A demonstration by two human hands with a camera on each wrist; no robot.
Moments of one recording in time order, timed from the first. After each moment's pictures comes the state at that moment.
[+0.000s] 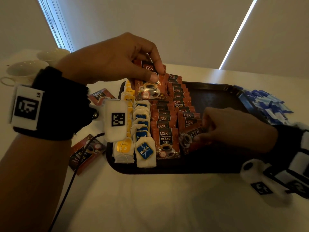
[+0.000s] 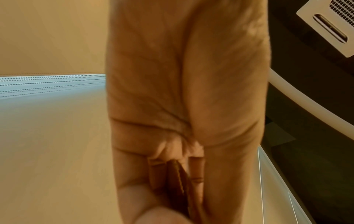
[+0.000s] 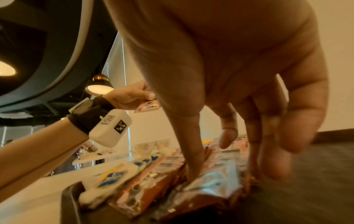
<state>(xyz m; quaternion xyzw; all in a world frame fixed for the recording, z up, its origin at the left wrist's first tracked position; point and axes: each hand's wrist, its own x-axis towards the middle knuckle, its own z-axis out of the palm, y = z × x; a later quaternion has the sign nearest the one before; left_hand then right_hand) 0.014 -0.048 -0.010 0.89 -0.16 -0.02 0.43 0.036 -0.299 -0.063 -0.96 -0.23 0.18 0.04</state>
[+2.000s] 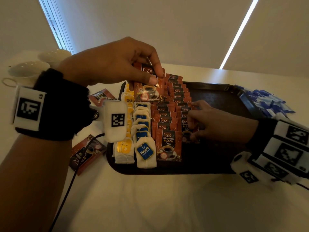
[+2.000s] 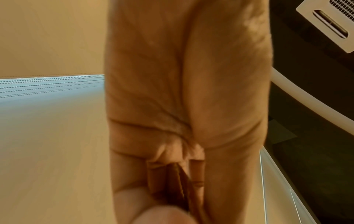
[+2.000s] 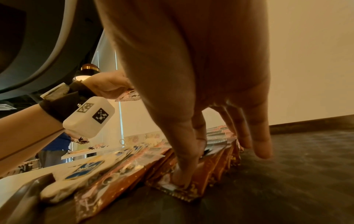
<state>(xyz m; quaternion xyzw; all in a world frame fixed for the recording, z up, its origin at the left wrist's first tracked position) 0.017 -0.046 -0.013 0.89 -0.17 -0.04 0.42 0.063 -0.290 -0.084 -0.92 -0.33 0.20 0.05</state>
